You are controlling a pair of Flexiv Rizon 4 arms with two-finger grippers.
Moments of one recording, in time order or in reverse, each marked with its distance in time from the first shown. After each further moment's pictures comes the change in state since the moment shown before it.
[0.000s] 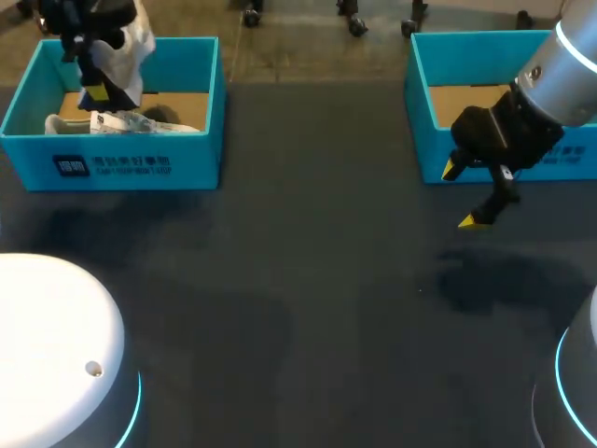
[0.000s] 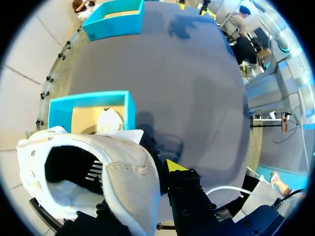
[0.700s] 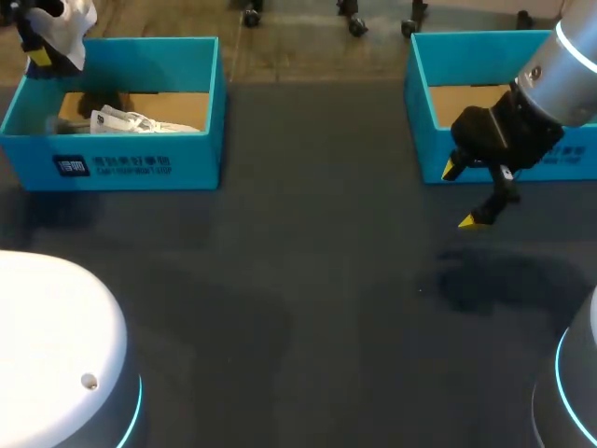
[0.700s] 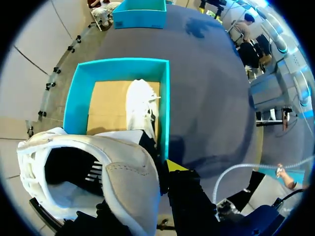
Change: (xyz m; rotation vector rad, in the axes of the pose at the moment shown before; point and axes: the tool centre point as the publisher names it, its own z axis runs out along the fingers) left arm -0.094 0.104 -0.015 0.037 0.004 -0.012; right arm 0.000 0.000 0.000 0.000 0.000 0.000
